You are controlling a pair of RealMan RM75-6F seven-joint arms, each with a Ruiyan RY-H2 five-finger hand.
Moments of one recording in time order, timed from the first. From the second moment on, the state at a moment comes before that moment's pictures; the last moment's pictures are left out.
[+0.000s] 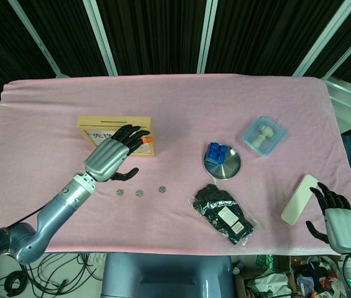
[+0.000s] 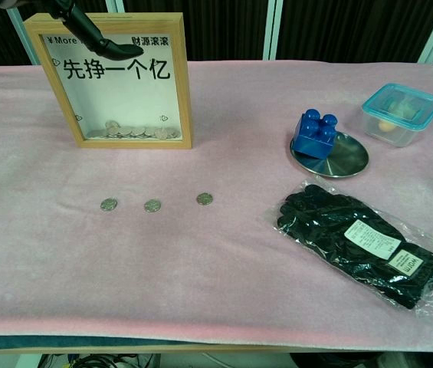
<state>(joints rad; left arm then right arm) -0.84 -1.21 -0.23 -1.80 1.24 0.95 0.09 0.07 -1.14 0.06 -1.65 -1.46 1.45 -0.16</state>
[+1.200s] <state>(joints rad) -0.79 -1.23 -0.14 -1.82 1.27 0.95 0.09 0.06 -1.12 0.05 -1.66 -1.47 1.46 -0.14</state>
